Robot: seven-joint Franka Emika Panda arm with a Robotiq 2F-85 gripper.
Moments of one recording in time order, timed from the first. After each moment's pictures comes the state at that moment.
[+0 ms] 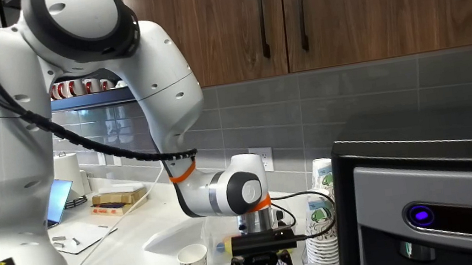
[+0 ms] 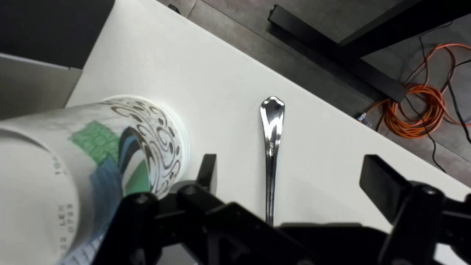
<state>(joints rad) -0.15 0.12 -0.15 -2.59 -0.34 2.57 -0.61</state>
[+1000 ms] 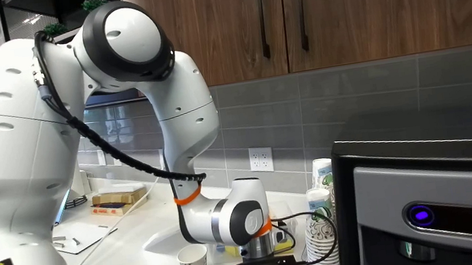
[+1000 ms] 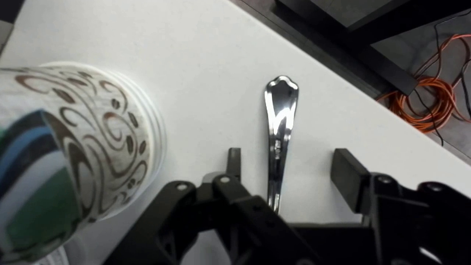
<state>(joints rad) -0.16 0.30 -0.14 -2.59 -0.34 2.78 -0.63</state>
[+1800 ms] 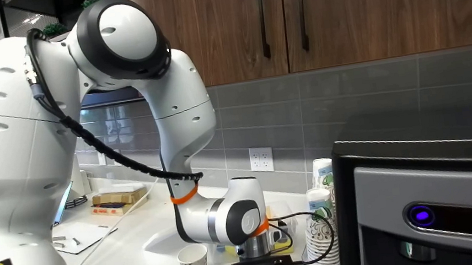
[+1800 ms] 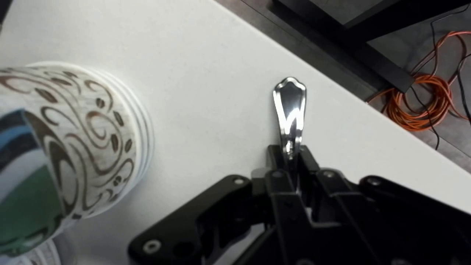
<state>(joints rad) -0.17 0.28 -0.13 -2.61 -0.33 2.78 -0.62</state>
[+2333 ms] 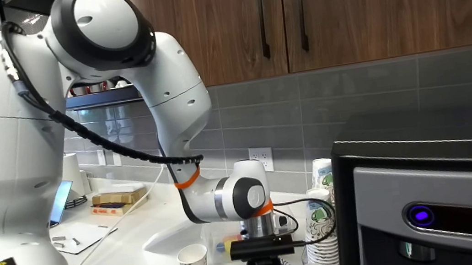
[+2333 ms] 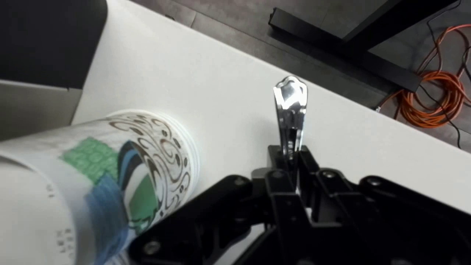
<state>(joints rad) -0.14 0.18 -0.15 -2.55 -0.38 2.55 -0.44</state>
